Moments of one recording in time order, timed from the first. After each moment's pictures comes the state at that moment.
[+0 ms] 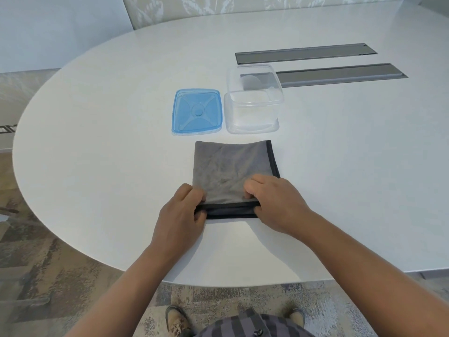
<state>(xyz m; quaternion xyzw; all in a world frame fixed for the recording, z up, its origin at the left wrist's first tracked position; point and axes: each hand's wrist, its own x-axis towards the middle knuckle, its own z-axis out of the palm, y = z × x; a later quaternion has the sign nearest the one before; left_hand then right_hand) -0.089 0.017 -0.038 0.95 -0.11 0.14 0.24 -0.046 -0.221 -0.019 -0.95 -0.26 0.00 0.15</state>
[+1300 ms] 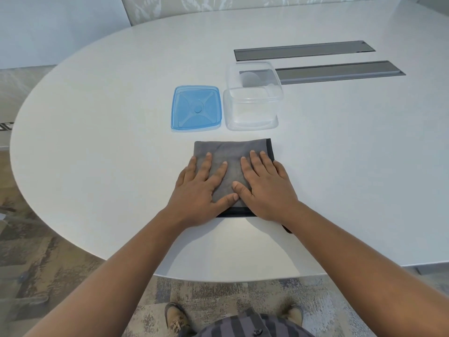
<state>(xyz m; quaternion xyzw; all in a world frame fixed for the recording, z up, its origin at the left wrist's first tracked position) -0.036 0.005 -0.049 0.98 -0.13 -0.07 0.11 -0.024 -0.207 -0.049 -0.99 -0.14 0.03 0.08</state>
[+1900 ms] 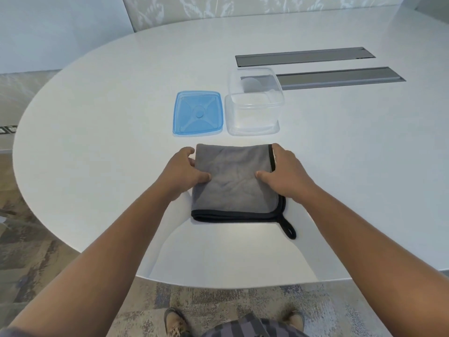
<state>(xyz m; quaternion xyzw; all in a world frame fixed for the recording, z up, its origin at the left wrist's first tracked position) 0.020 0.028 -0.013 0.86 0.10 -0.11 0.48 0.013 -0.236 -0.013 -0.93 0.01 0.06 0.35</state>
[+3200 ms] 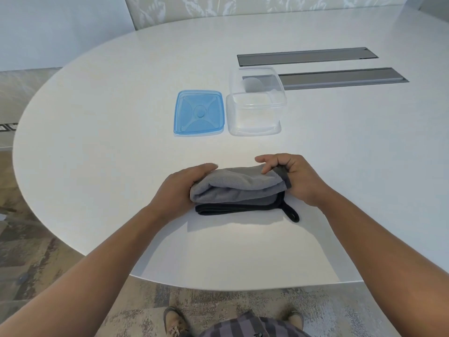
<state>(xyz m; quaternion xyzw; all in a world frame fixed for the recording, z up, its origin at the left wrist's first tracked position) -0.017 0.045 -0.035 0.93 -0.20 0.03 0.30 0.006 -0.262 -0.018 -0.73 -0.13 0.14 0.66</state>
